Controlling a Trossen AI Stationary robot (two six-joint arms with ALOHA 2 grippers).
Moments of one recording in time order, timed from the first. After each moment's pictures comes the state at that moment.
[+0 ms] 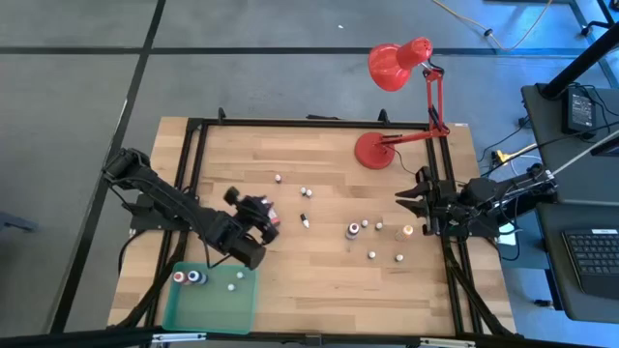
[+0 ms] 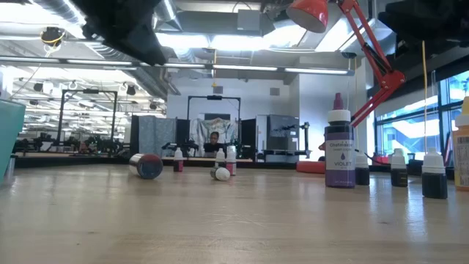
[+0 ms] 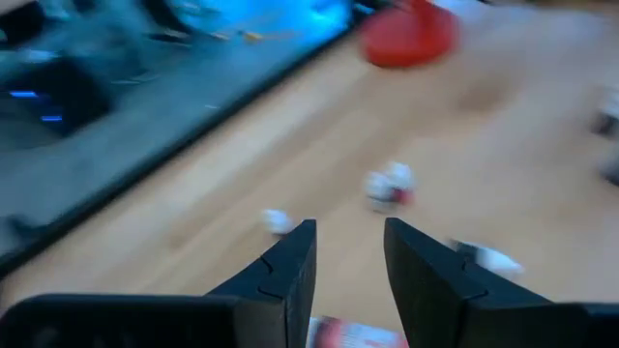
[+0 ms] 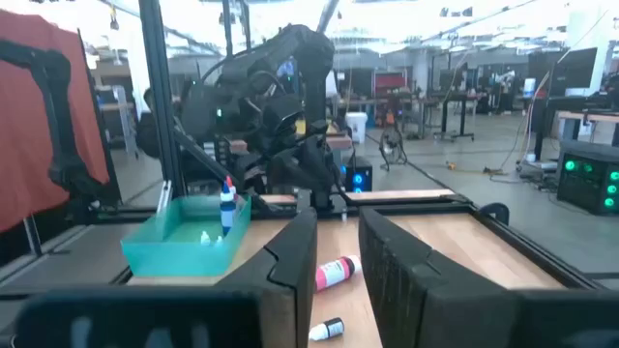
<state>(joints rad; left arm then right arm) -0.48 1.50 1.06 -0.85 -1.05 -1.08 0.34 0.19 0.18 0.16 0.35 0.00</state>
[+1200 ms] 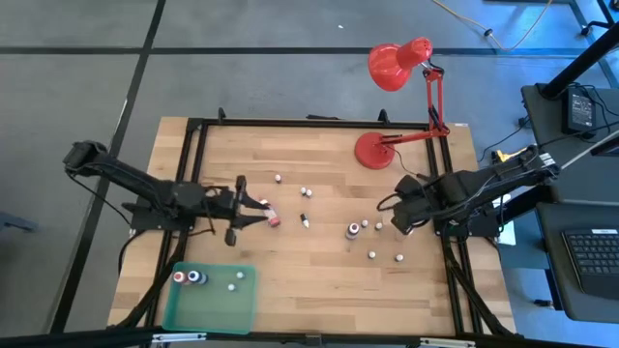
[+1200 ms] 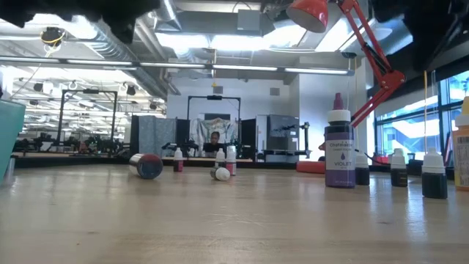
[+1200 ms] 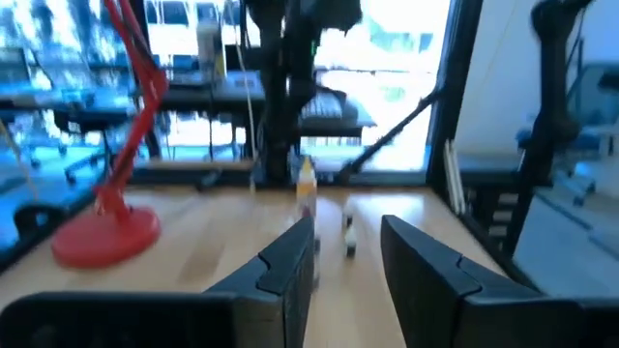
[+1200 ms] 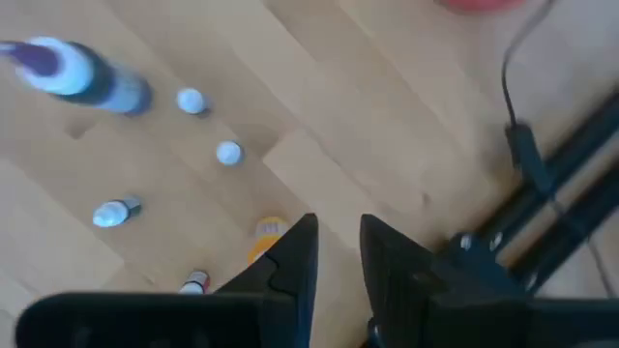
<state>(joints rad) -0.31 0.81 0.35 0.47 -0.27 -0.06 0.34 1.22 1.14 -1.45 0.28 1.12</state>
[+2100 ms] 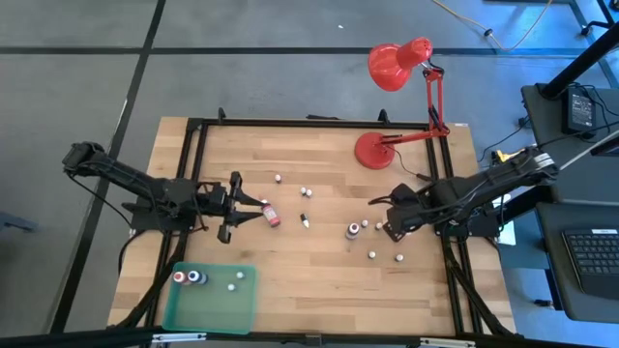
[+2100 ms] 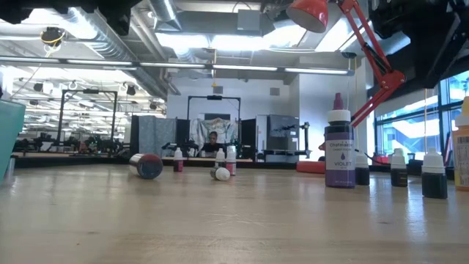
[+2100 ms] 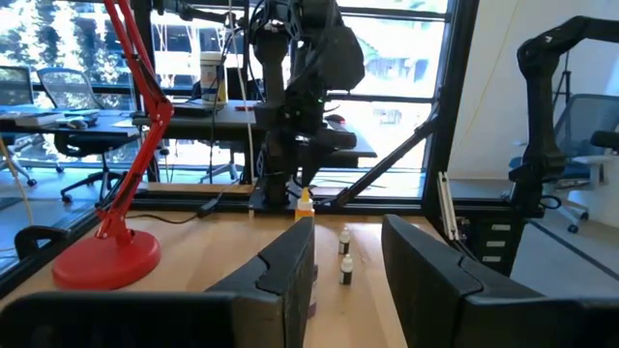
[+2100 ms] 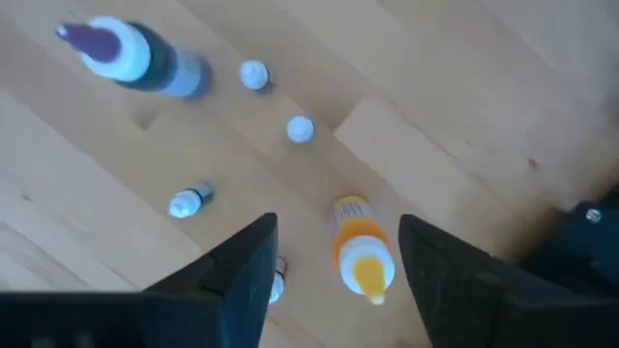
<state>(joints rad) -0.31 0.74 0.35 0.47 -0.27 -0.06 0.36 1.24 1.06 -1.26 0.15 1.23</state>
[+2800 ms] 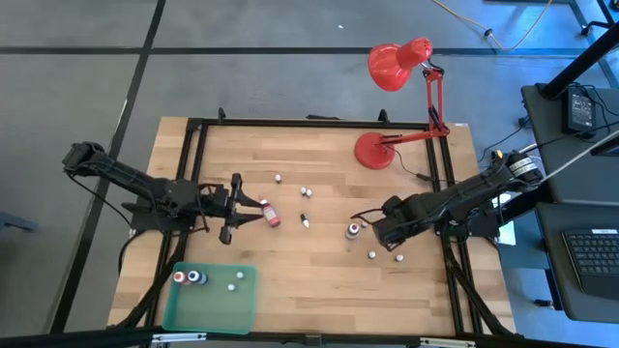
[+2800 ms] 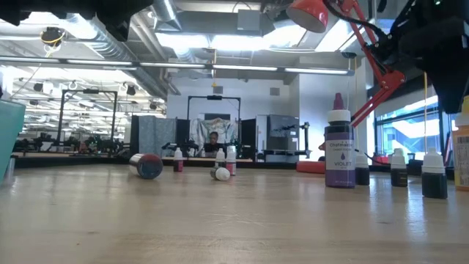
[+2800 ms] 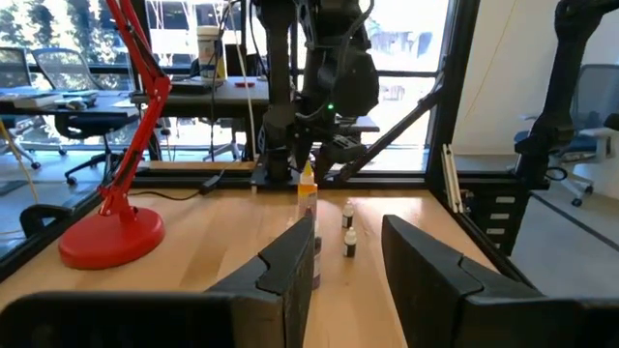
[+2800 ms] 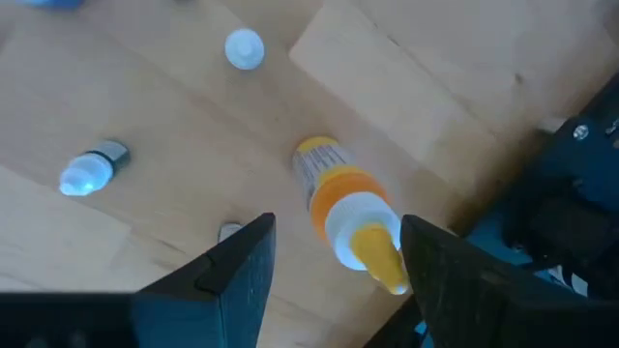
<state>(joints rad) -0.31 0.74 0.35 0.40 -0.27 -0.06 0.37 1.46 1.05 -1.32 0.03 1.30</state>
